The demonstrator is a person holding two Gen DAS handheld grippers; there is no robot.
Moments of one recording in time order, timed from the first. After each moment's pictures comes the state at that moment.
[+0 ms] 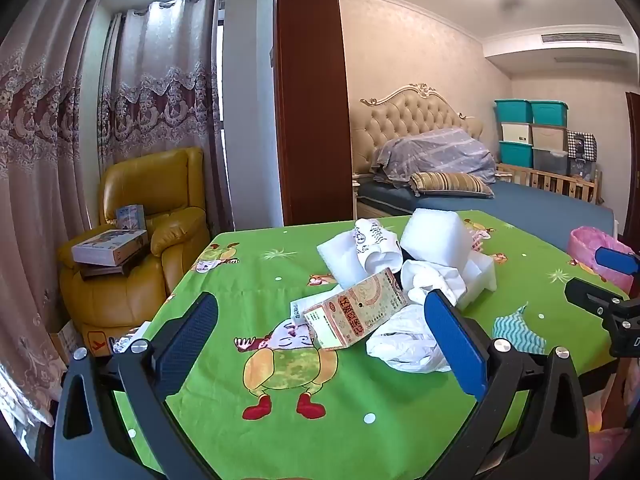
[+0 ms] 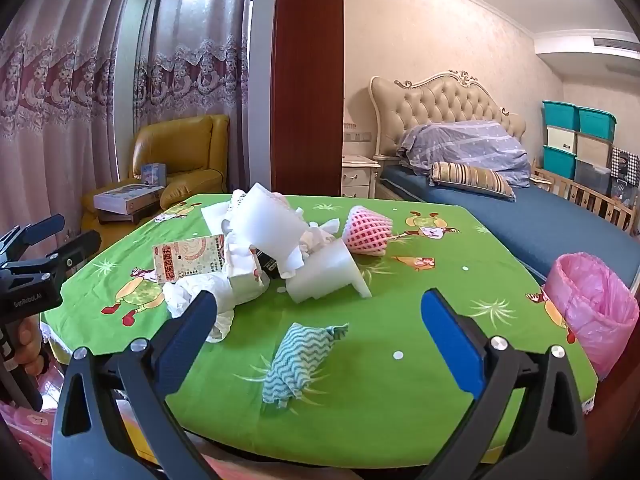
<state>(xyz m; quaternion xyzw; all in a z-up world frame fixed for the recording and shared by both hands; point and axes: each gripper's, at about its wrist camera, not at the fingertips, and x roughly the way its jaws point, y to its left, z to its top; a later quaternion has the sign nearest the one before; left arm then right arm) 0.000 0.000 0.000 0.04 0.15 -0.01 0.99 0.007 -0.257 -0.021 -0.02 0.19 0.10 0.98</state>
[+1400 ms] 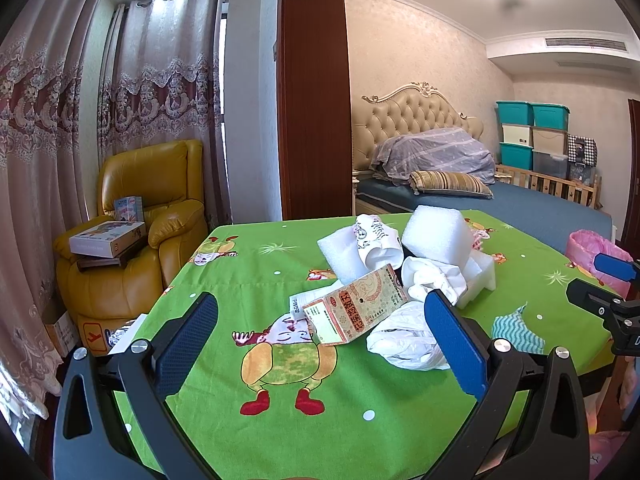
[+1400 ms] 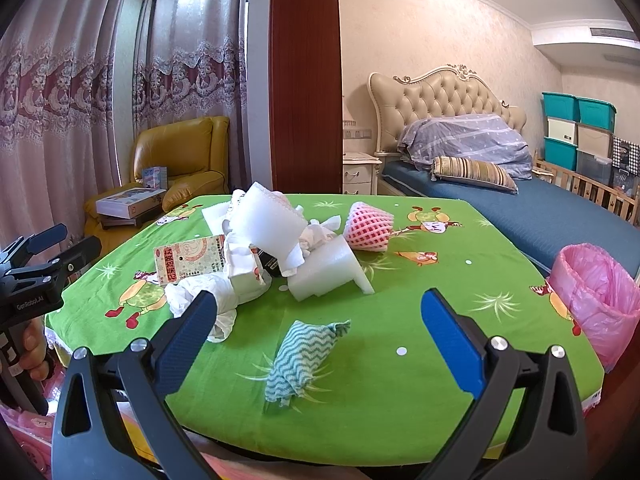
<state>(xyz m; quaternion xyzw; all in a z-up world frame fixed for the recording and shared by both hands) 0.000 0.003 -0.005 0.02 0.16 -0.01 0.99 0.007 -0.260 -0.022 -0.01 0.19 0.10 0.98</state>
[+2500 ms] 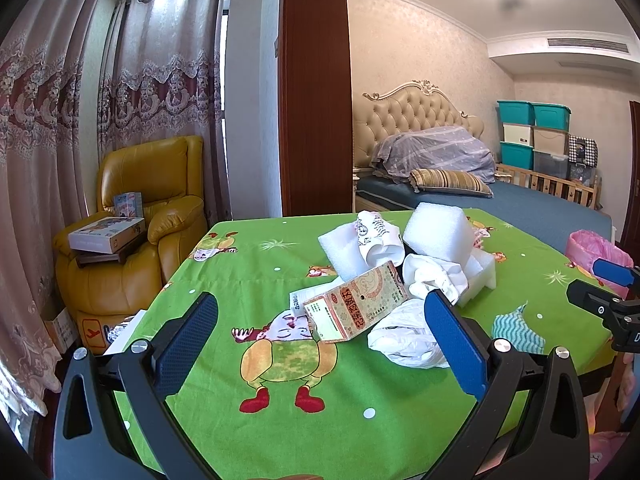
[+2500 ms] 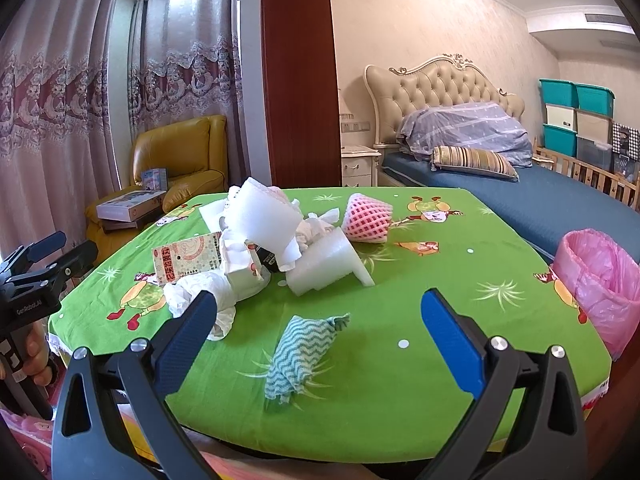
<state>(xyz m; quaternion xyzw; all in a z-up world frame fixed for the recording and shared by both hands) -0.001 0.002 -0.004 0.02 0.16 -0.01 0.99 0.009 -0.263 -0.029 0.02 0.20 0.10 0.97</state>
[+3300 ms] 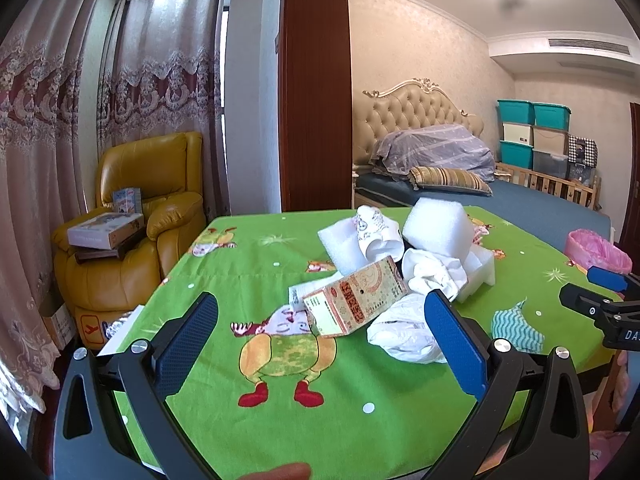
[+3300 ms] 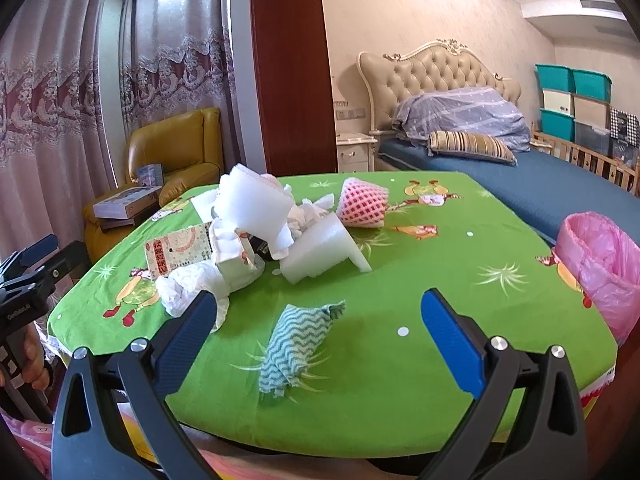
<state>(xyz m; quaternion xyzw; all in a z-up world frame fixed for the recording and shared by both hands) -0.003 0.003 -0.012 0.01 0.17 -0.01 0.98 0.021 -0.270 -0.037 0.04 0.23 0.10 0.97</state>
